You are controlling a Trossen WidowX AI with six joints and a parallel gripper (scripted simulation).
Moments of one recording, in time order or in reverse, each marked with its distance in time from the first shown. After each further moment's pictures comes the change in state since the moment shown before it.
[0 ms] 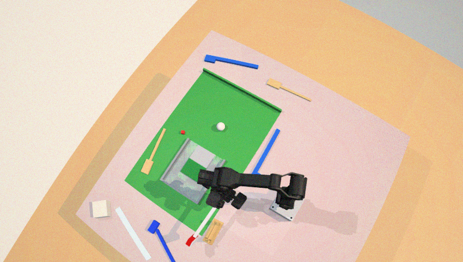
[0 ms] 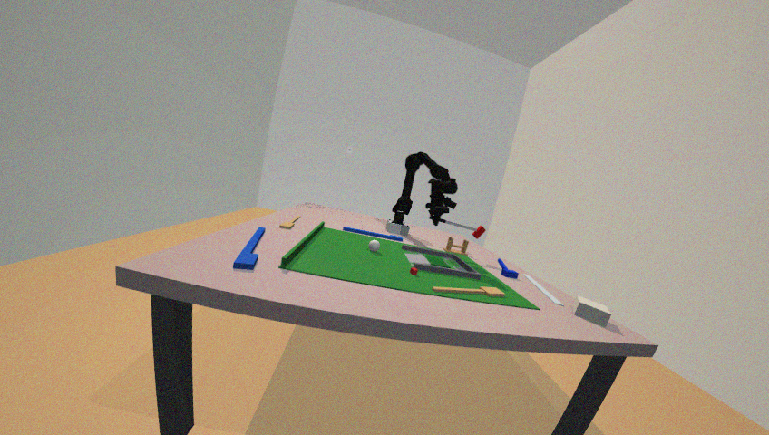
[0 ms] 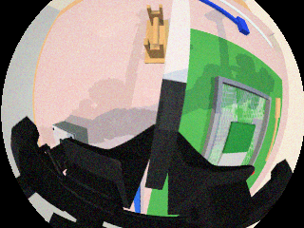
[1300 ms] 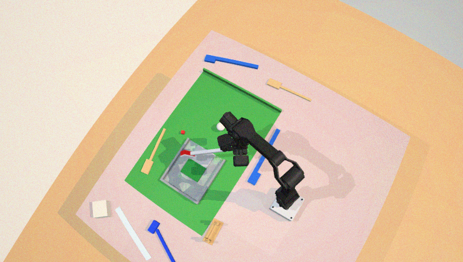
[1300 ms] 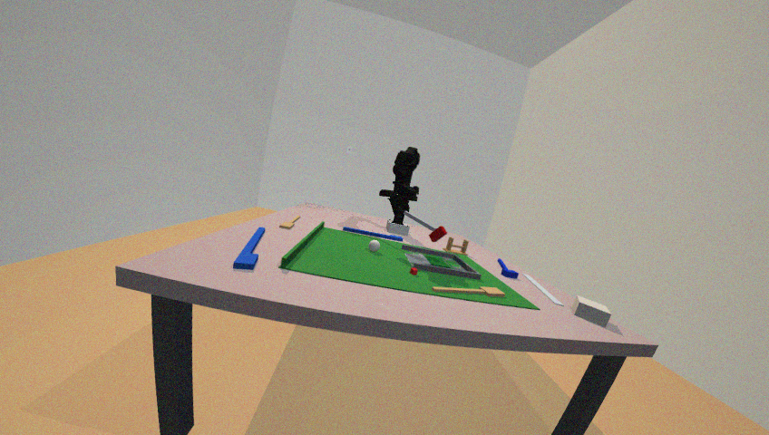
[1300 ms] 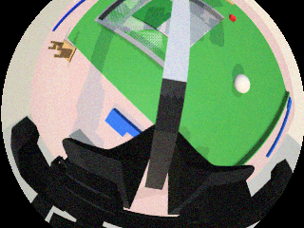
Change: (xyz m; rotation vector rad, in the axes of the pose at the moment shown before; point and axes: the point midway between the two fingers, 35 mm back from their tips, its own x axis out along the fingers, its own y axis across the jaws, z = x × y) arm -0.064 -0.059 -0.195 0.905 0.112 -0.154
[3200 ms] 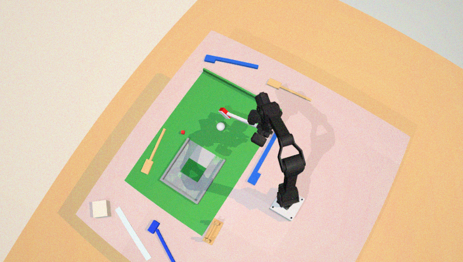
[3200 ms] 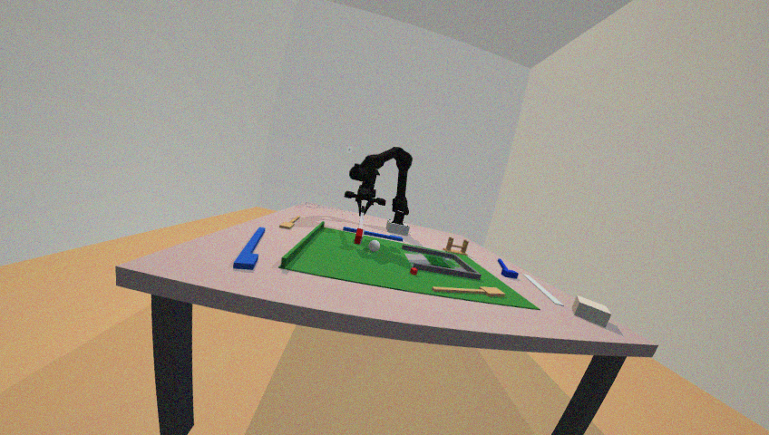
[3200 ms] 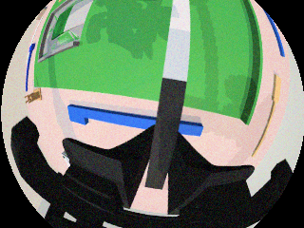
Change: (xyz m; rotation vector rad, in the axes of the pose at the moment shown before) arm 0.030 -0.091 -0.133 0.604 0.098 -0.065
